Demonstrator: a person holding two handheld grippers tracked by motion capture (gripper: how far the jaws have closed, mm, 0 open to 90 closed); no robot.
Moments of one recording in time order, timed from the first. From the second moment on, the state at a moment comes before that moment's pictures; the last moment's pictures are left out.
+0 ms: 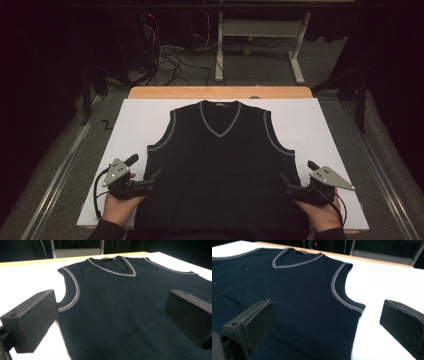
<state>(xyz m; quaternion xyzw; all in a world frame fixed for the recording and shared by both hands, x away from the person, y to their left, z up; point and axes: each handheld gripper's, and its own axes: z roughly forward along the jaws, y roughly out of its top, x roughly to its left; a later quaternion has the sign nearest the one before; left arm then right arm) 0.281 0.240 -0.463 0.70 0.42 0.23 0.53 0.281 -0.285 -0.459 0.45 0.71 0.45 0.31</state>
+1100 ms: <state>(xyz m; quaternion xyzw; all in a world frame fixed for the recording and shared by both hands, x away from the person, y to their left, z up) 0.285 0.249 -0.466 0.71 0.45 0.20 0.50 0.278 -0.286 -0.460 0.48 0.72 0.41 0.29</state>
